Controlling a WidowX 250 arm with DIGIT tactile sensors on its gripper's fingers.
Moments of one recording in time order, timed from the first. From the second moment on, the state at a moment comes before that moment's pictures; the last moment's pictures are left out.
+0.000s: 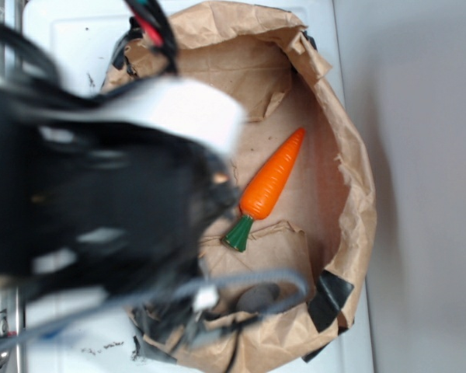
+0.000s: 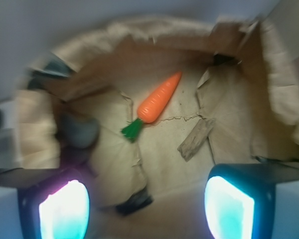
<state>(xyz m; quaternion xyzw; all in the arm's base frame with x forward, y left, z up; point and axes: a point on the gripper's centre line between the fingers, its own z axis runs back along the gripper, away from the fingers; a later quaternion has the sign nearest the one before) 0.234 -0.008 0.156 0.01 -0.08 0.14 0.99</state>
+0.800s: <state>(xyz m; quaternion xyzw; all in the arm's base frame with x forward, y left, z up) 0.278 0.016 0.040 0.09 -0.07 0.16 0.98</state>
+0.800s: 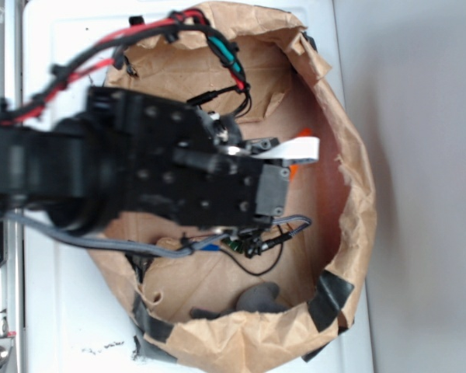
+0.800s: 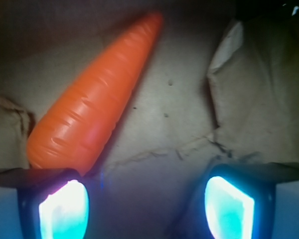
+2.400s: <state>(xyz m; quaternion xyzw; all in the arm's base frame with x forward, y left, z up) 0.212 0.052 0.082 -0.02 -0.06 0.21 0.97</state>
